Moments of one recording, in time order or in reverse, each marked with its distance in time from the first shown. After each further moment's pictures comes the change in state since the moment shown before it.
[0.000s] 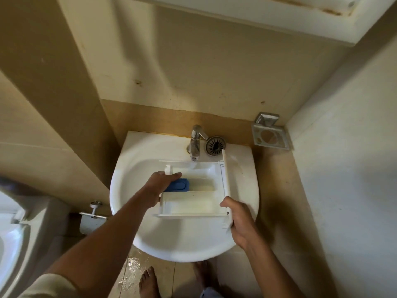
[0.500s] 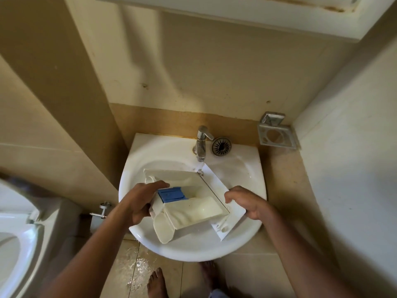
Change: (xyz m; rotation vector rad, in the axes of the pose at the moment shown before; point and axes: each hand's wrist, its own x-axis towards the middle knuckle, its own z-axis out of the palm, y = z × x) left_hand -0.063 -0.011 -0.052 -0.124 -0.078 -0.011; right_hand 0.055 -0.038 -0.013 -0.513 -0.368 0.065
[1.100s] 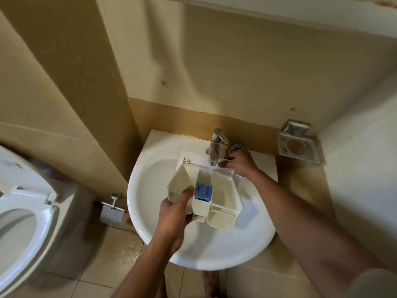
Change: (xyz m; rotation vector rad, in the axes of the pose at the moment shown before) left_hand -0.039 -0.029 0.090 -0.445 0.158 0.263; right_hand 0.089 -0.094 -0.019 -0.547 0.325 -0.429
